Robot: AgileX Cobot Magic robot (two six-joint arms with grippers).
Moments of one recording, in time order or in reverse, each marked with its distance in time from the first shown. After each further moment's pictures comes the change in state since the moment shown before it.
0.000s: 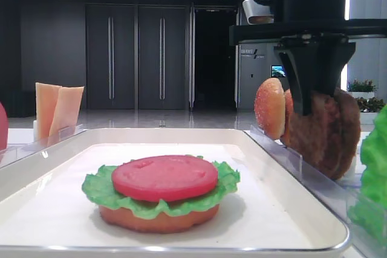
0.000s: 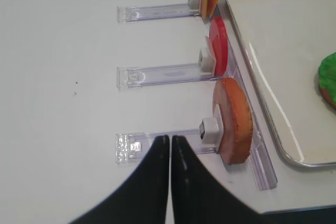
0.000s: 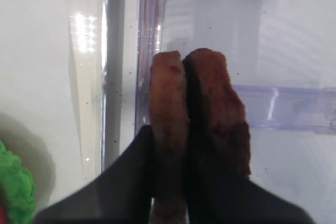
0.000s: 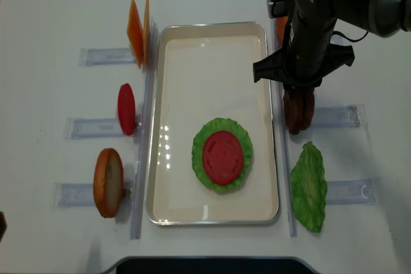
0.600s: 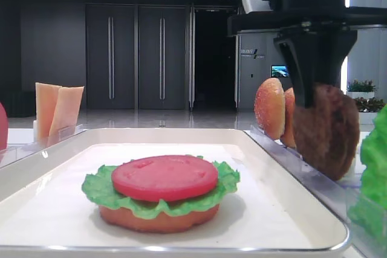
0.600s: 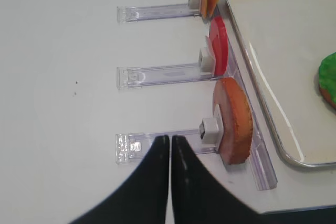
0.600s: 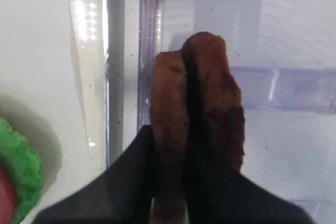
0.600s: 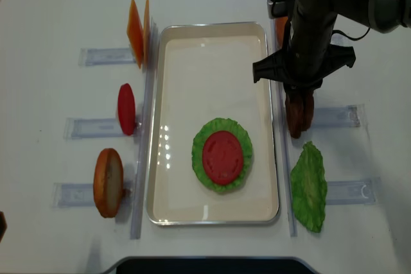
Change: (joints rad) left arm 0.000 0.000 0.000 0.000 0.000 0.000; right arm 0.001 0.005 -0.041 0.040 0.084 -0.009
